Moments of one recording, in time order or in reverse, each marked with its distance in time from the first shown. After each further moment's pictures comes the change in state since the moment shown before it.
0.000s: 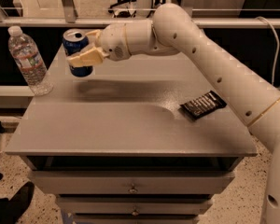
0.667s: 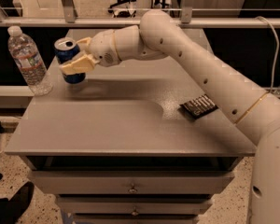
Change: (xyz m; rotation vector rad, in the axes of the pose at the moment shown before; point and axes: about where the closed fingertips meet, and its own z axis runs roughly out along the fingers) arm 0.017 0.006 0.034 -0.040 0.025 -0.004
